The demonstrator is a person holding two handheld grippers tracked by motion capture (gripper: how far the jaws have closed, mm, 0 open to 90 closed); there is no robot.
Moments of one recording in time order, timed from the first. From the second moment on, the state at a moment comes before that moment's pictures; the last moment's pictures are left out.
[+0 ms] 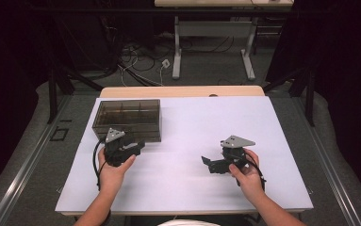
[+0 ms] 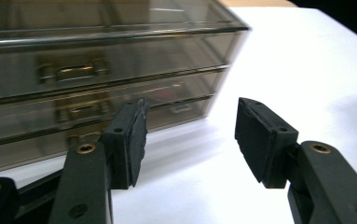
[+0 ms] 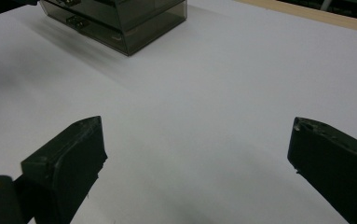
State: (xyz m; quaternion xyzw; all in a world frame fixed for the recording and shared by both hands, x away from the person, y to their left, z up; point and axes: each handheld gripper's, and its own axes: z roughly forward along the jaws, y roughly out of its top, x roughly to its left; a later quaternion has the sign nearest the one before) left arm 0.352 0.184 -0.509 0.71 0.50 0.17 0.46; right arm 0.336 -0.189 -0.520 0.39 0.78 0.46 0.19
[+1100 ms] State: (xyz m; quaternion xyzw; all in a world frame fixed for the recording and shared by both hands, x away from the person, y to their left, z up) left arm 0.305 0.134 -0.500 0.77 0.35 0.15 0.51; right arm 0.332 -0.192 -0.515 0.39 0.77 0.47 0.19
